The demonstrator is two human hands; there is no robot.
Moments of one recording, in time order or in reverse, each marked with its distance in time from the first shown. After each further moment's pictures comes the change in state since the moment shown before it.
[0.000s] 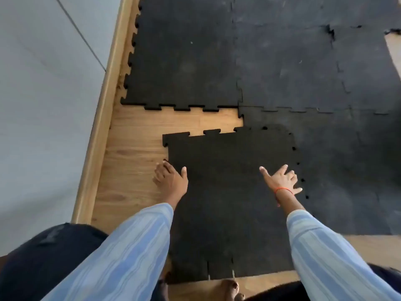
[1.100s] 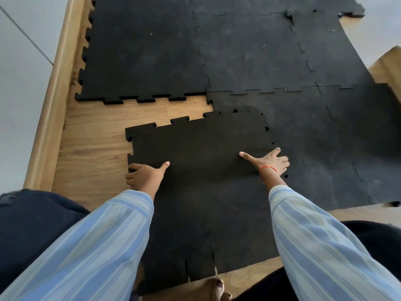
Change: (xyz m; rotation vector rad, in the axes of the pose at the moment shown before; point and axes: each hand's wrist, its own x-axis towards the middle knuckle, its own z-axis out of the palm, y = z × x) left_hand 0.019 0.025 0.038 -0.224 0.048 -0.392; right_hand 0.058 0.044 0.015 0.139 0.187 0.091
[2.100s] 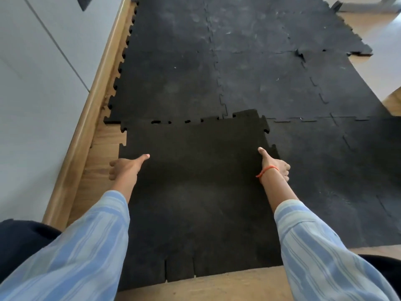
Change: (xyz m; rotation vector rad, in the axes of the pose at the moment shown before) left_hand 0.088 0.014 -0.098 -0.415 0.087 -0.032; right_hand -0.011 -0.084 -0.016 0.680 0.006 0.269
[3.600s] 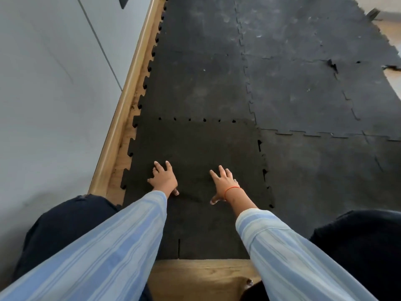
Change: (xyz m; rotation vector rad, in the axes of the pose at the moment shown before) left_hand 0.020 -0.013 0.011 0.986 -0.316 0.446; right_hand -0.133 0.029 0.133 -1.340 -0.652 -1.022
